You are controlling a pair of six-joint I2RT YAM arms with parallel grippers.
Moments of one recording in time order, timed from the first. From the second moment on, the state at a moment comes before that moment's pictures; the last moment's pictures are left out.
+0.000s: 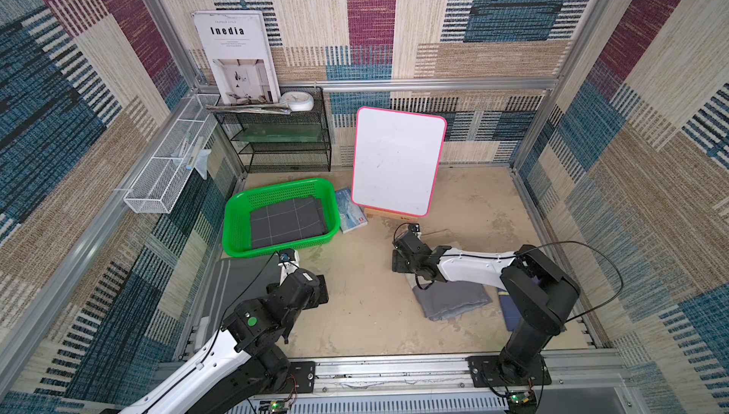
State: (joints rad) left arm -0.74 0.65 0.65 -0.89 -0.47 -0.75; right arm 0.83 1.75 0.94 -0.21 0.26 0.73
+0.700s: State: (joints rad) left arm -0.73 0.79 0.68 -0.83 -0.31 -0.75; right arm 0.89 1.71 1.00 -0.36 0.29 0.71
